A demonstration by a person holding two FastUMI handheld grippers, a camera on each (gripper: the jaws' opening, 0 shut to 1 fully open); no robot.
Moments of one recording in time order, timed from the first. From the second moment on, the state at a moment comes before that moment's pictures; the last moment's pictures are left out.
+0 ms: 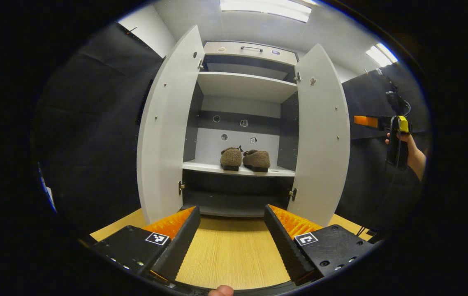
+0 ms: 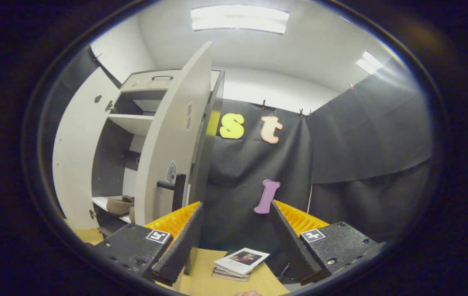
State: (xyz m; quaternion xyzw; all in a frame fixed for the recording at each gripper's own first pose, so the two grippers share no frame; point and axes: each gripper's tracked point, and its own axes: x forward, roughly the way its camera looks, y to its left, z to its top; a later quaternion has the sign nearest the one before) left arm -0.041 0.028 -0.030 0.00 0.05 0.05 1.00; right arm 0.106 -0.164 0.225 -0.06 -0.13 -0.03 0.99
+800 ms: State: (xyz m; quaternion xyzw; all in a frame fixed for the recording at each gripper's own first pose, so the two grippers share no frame) left arm -0.047 0.040 -0.019 0.00 0.05 0.07 1.00; right arm 0.127 -0.093 0.202 -0.07 -0.09 0.04 0.99
